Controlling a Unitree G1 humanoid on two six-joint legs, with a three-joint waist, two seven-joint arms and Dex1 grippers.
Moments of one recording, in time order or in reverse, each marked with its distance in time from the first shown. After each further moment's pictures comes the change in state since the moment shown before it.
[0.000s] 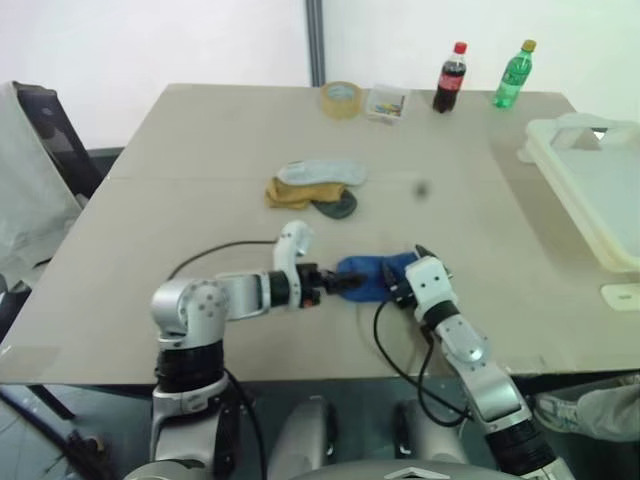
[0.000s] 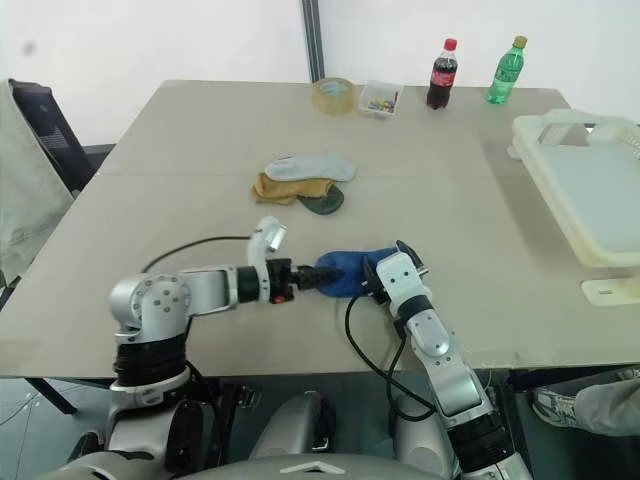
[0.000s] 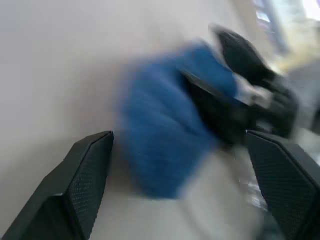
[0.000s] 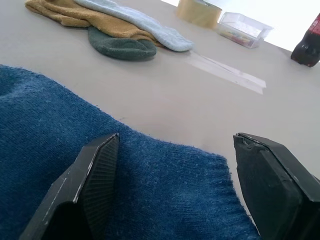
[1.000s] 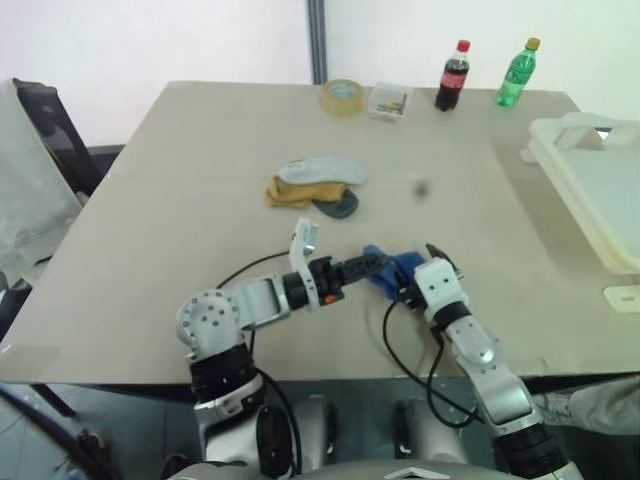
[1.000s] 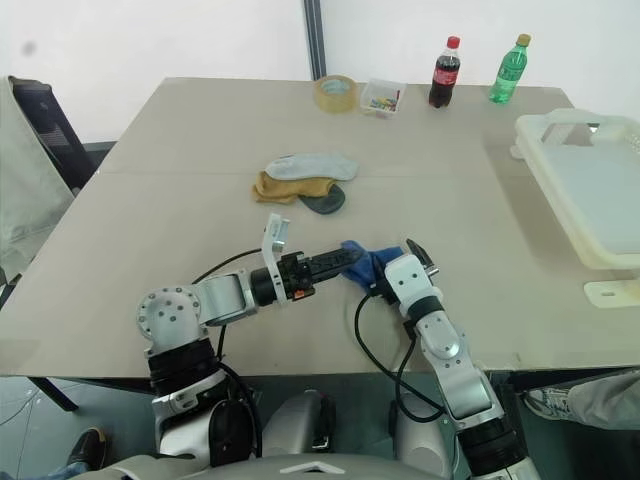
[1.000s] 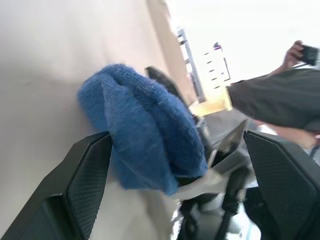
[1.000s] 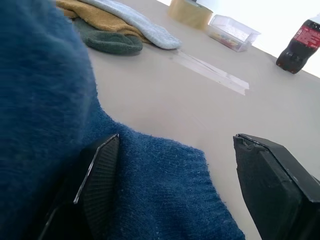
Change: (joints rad) left arm -0.017 -0.269 0.274 -0.027 -0.117 0.031 0.164; right arm 0.025 -0.042 -0.028 -0.031 -0.027 -0.010 0.001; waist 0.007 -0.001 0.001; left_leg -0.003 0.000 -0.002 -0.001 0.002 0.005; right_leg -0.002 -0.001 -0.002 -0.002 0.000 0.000
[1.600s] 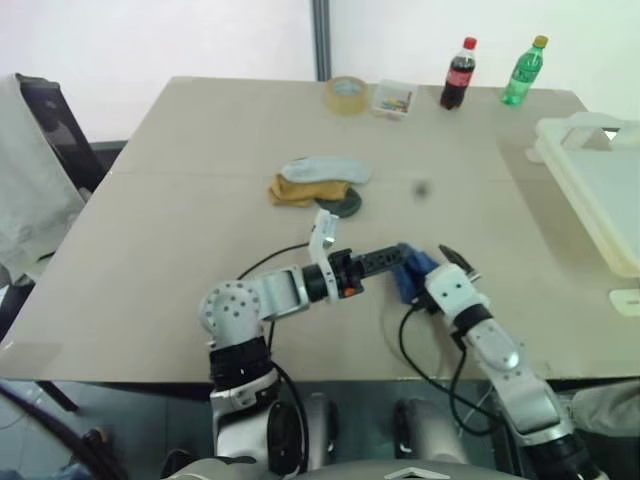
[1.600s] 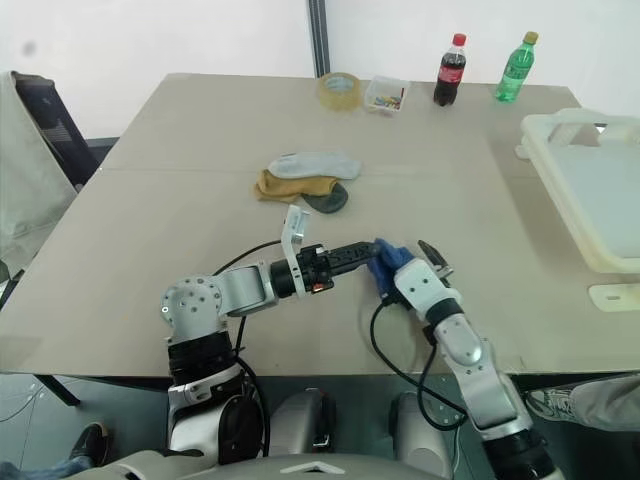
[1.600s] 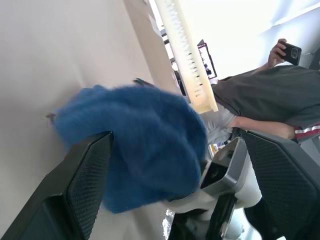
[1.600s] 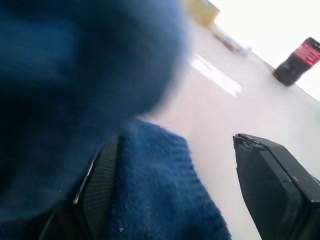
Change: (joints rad) left arm -0.035 0.007 -0.091 0.063 -0.007 -0.077 0.001; right arm 0.079 -0.137 -0.064 -0.193 -0.067 0.118 0.093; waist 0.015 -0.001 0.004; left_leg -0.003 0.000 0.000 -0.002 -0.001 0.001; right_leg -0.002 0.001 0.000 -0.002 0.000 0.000
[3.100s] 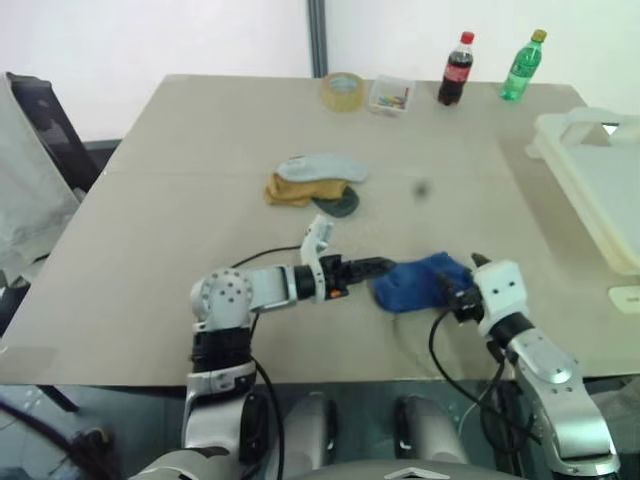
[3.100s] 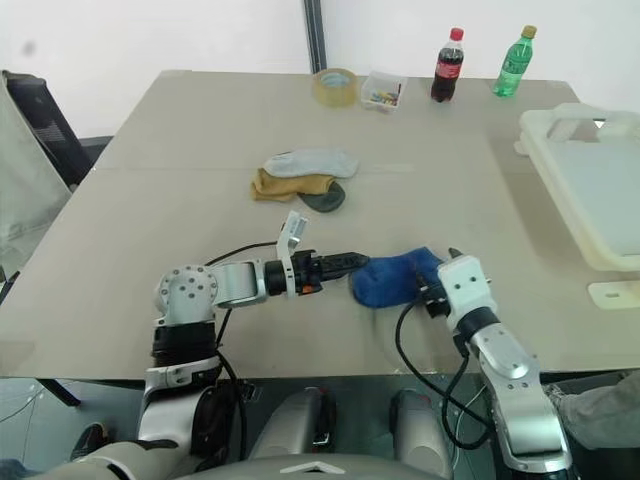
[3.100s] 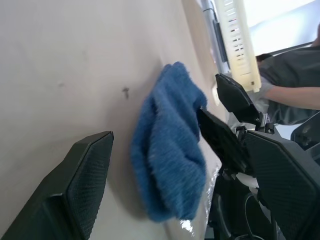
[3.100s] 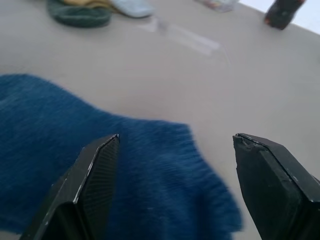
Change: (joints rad) left arm -0.021 0.184 -0.131 0.155 0.003 -0.060 -0.034; right arm 0.105 0.031 -0.124 -0.193 0.222 0.183 0.121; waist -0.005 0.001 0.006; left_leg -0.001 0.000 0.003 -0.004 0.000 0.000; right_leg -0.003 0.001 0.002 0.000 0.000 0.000
